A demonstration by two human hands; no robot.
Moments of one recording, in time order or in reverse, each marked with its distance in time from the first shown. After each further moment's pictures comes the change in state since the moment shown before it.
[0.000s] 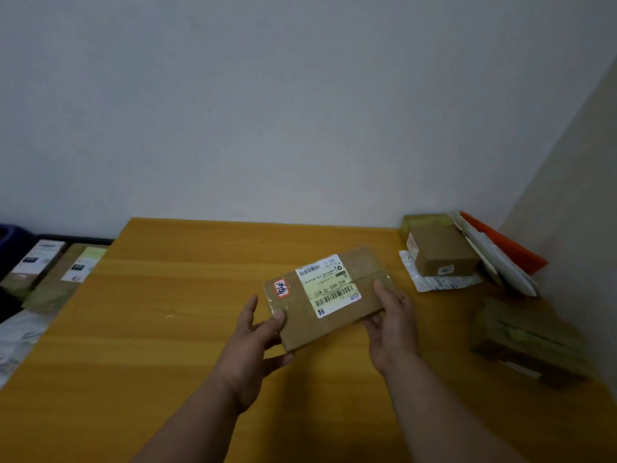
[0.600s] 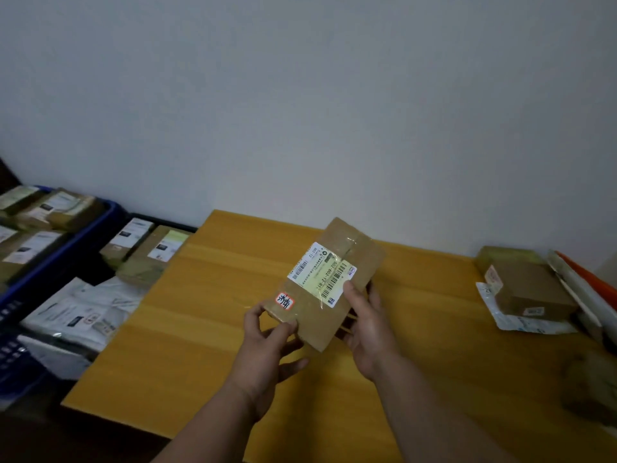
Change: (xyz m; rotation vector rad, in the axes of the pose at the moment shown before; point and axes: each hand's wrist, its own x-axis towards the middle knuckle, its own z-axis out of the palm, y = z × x) left_hand -0.026 0.024 -0.110 -0.128 0.123 0.130; right_hand -0.049 0.085 0.127 -0.297 -0.465 0.093
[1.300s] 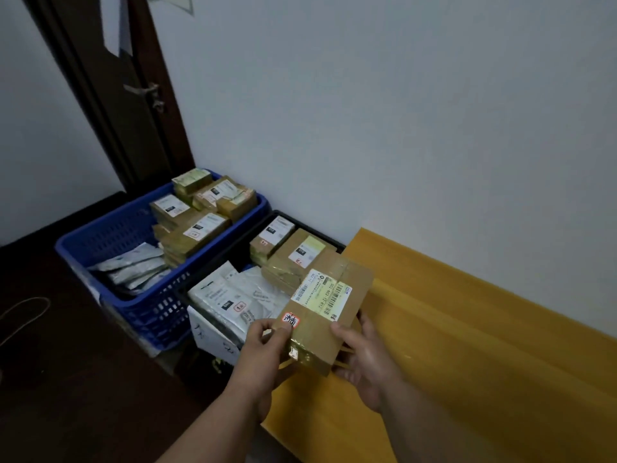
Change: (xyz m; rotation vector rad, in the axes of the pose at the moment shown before) left_hand 0.028 0.109 -0.284 -0.060 0.417 -0.002; right_hand 0.040 0.131 0.287 -0.257 -0.345 0.322
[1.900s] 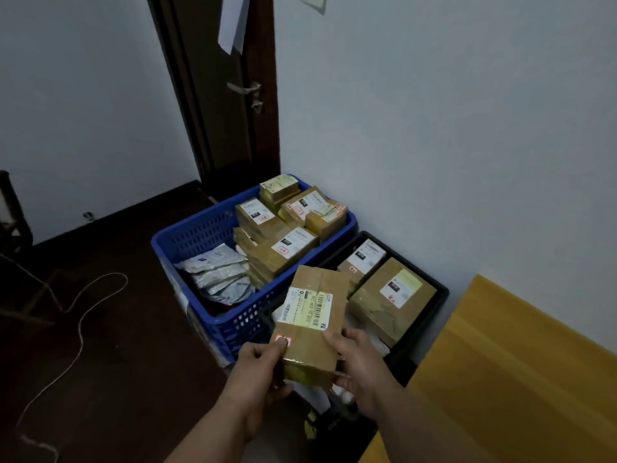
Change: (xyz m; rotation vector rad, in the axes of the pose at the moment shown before) left_hand 0.107 0.078 -0.190 -0.092 0.243 -0.175; right_hand 0.117 0.002 0.224 -0.220 -0.116 0.164
